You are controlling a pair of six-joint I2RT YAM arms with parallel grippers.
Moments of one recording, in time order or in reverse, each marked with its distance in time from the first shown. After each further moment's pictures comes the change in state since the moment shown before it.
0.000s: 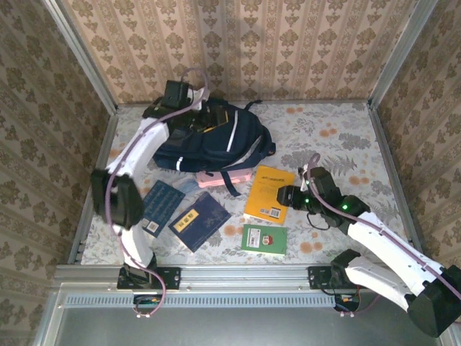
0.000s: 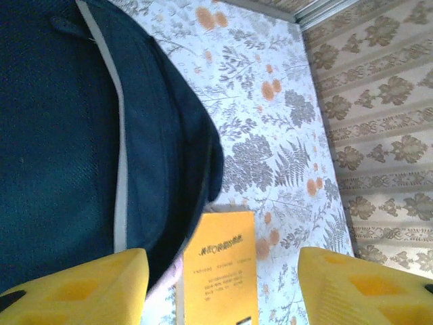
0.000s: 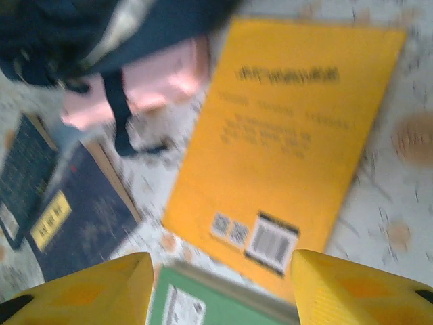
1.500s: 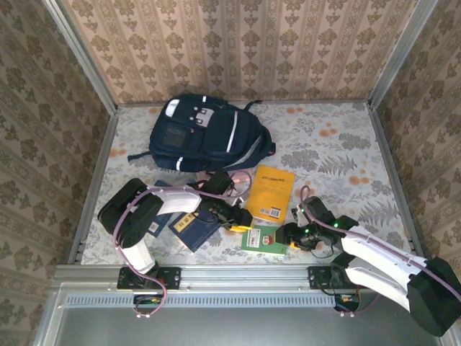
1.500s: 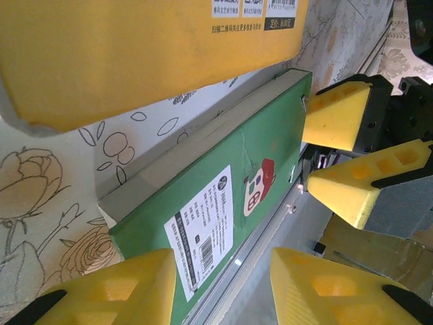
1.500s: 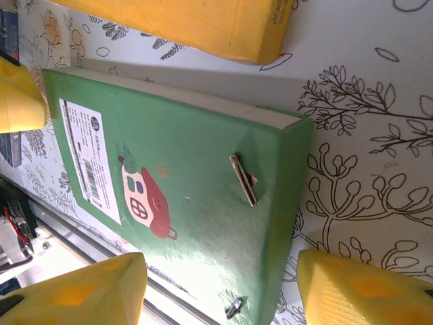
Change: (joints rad) left arm -0.439 -0.039 -0.861 0.458 0.285 -0.195; right arm 0.027 -0.005 -0.350 0.073 -0.376 0.136
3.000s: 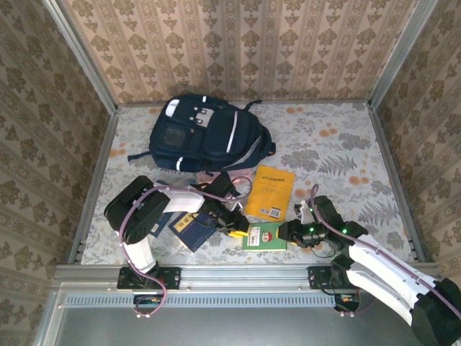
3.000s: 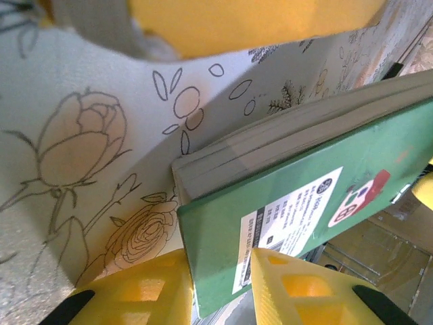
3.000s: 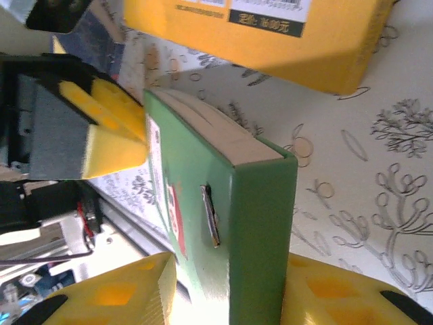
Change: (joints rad) left arm -0.011 0.057 0.003 -0.067 0.000 0.000; right arm -0.062 -0.166 -0.041 0.059 -0.113 0.045
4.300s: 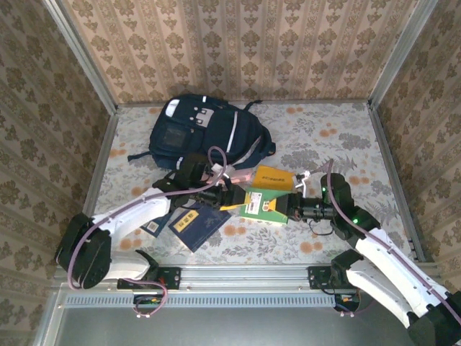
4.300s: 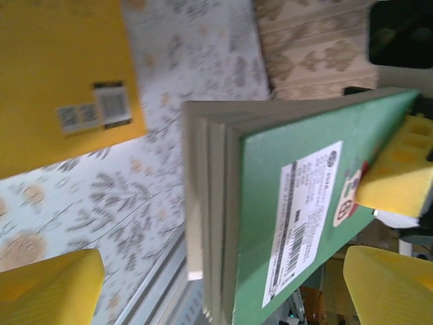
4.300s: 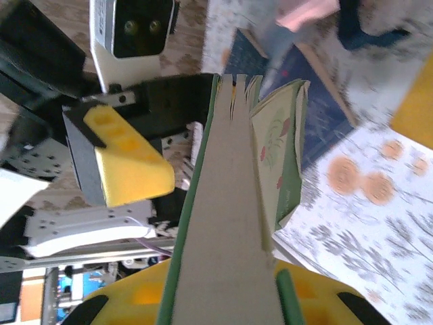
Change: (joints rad) left arm 0.132 -0.474 -0.009 0.072 0.017 -0.057; right arm -0.064 -0.001 0.272 0.182 -0.181 0.137
